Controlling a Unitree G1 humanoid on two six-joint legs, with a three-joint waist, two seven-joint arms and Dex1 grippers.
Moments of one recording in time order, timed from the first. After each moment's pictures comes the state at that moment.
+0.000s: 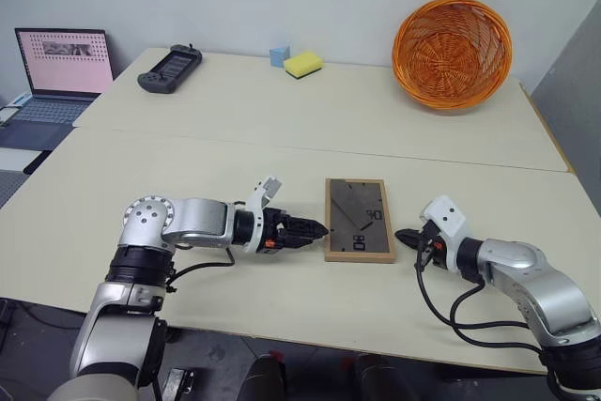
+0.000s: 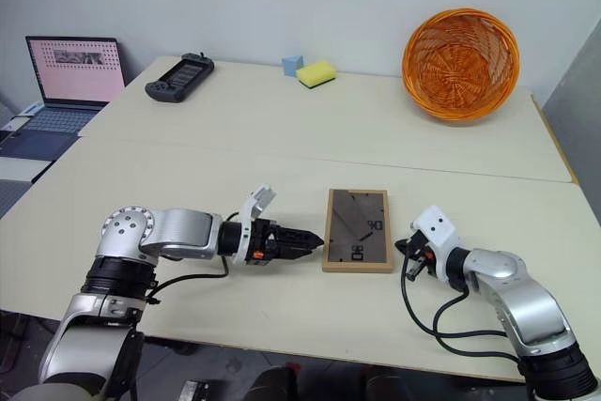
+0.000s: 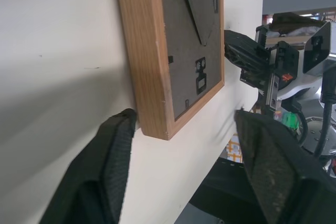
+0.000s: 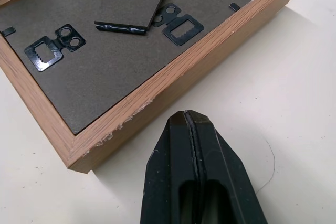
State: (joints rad) left arm -0.68 0.57 -0.04 0.34 -1.95 1.47 0.39; right arm -0.19 -0.65 0.08 -0.34 0.29 0.72 0.67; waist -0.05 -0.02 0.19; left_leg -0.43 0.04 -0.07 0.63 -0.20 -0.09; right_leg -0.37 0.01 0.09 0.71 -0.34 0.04
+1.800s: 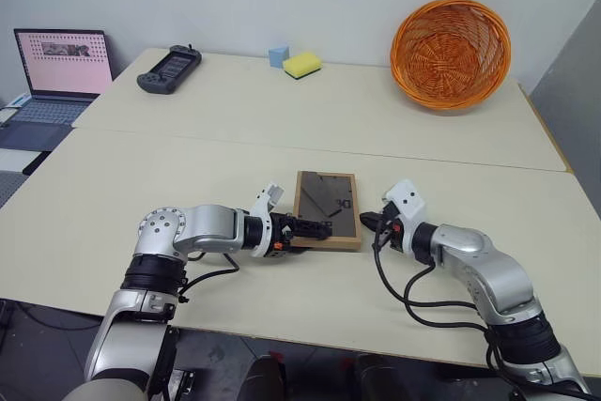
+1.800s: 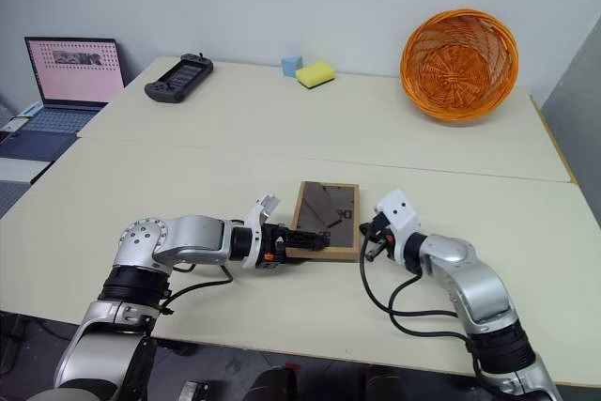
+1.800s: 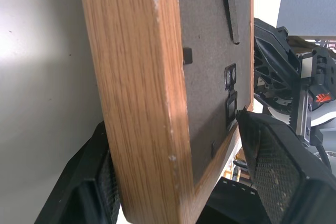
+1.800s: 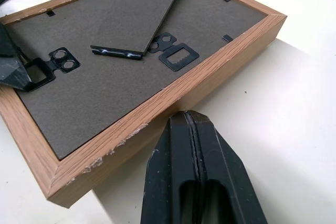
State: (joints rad) left arm -0.64 0.50 -0.03 0.37 -1.98 1.39 0.53; right arm -0.34 -0.42 0.17 -0.28 0.25 0.76 0.57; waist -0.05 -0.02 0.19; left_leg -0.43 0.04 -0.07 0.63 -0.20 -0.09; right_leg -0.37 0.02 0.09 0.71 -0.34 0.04
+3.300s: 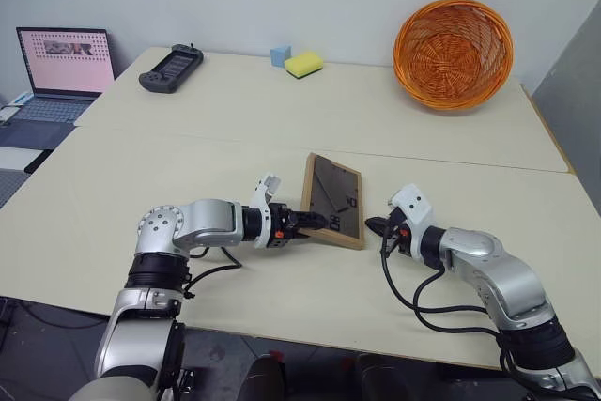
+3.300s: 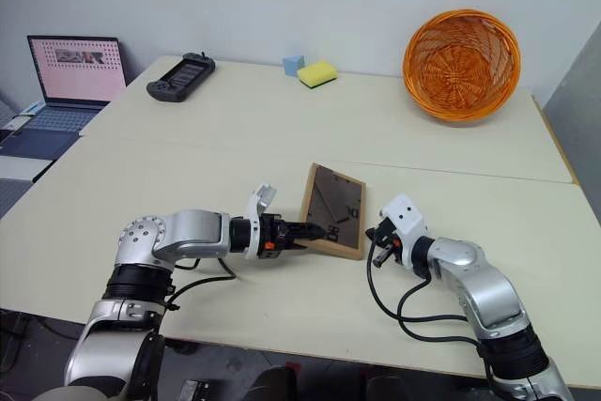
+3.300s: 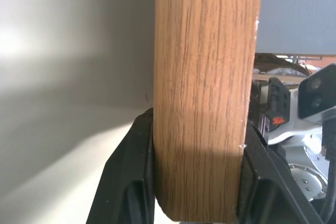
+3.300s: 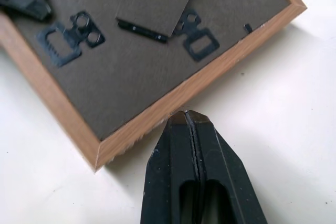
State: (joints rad) left arm -0.68 0.47 0.06 0.40 -1.96 1.36 0.48; right arm -0.31 -0.48 0.16 -0.31 0.26 0.77 0.59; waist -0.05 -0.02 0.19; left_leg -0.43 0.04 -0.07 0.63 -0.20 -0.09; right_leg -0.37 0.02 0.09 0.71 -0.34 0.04
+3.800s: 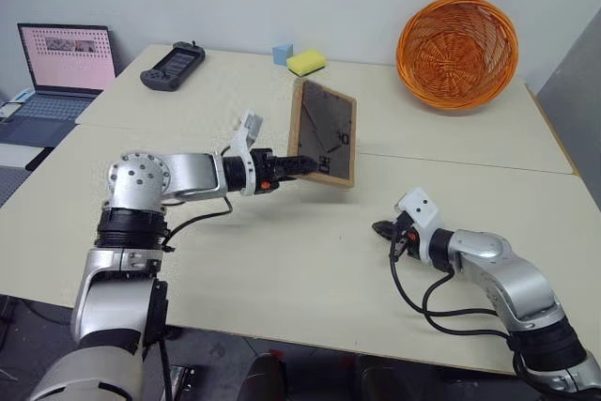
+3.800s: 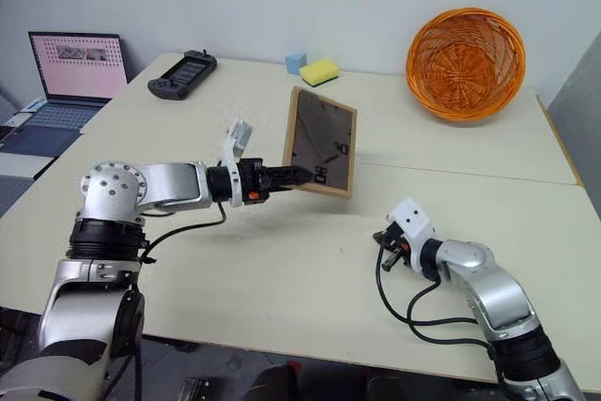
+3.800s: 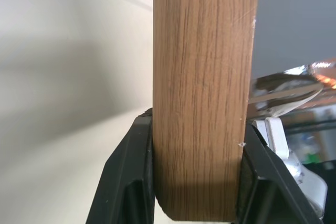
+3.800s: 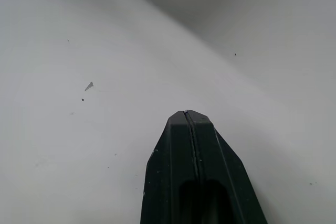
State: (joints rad) left arm -0.90 0.61 -0.01 0.29 -1.33 1.25 -0.26; right arm -0.29 -0.54 0.16 -0.28 0.25 0.72 0.63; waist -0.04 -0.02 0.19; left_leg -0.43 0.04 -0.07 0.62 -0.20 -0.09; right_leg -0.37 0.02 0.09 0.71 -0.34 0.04
